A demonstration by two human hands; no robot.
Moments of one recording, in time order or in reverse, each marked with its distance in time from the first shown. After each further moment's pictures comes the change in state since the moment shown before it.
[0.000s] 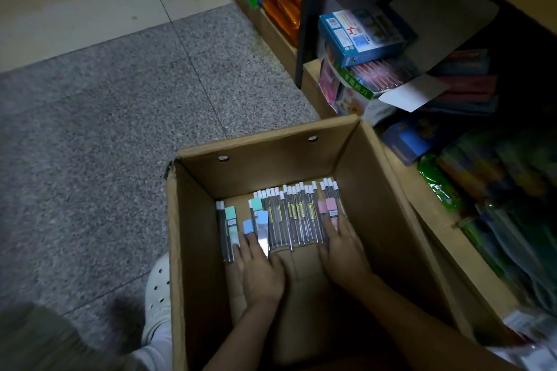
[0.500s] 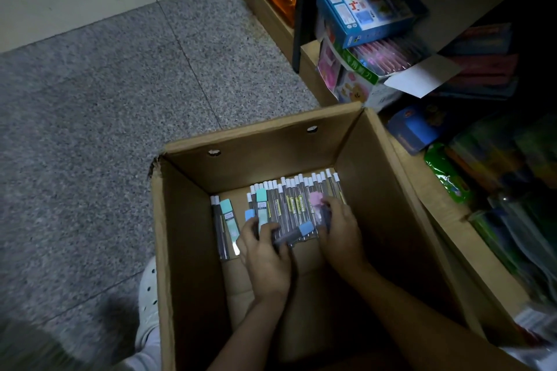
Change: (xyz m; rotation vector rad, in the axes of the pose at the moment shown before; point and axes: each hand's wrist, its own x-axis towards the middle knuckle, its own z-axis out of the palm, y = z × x) left_hand 0.008 0.013 0.010 -0.118 0.186 0.232; right_hand 0.018 -0.014 -0.001 0.367 0.225 0.091
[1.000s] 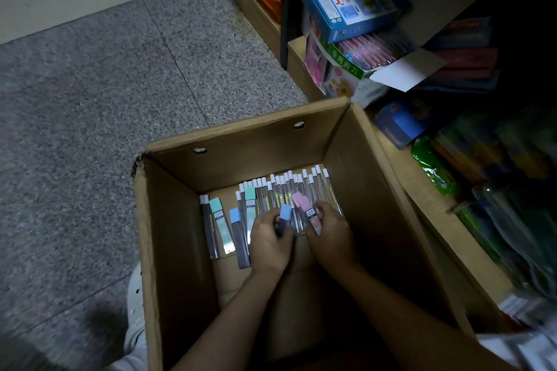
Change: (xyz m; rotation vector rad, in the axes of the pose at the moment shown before) left_hand 0.023 0.015 0.015 -0.176 -0.184 -0.014; right_hand -0.008 -0.006 -0.007 0.059 -0.030 0.073
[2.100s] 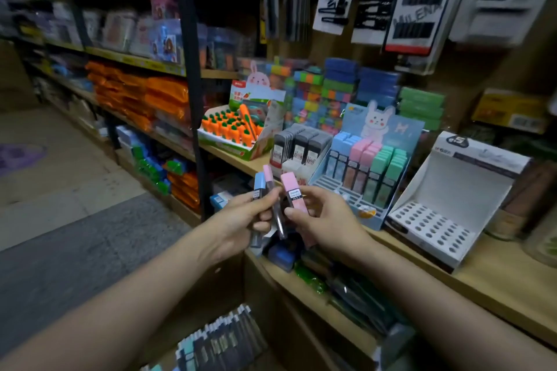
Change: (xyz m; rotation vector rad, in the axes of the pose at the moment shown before) left_hand -0.101 0.332 -0.161 -0.818 -0.966 0.326; right_hand -0.180 -0.145 -0.330 0.486 0.356 -0.415
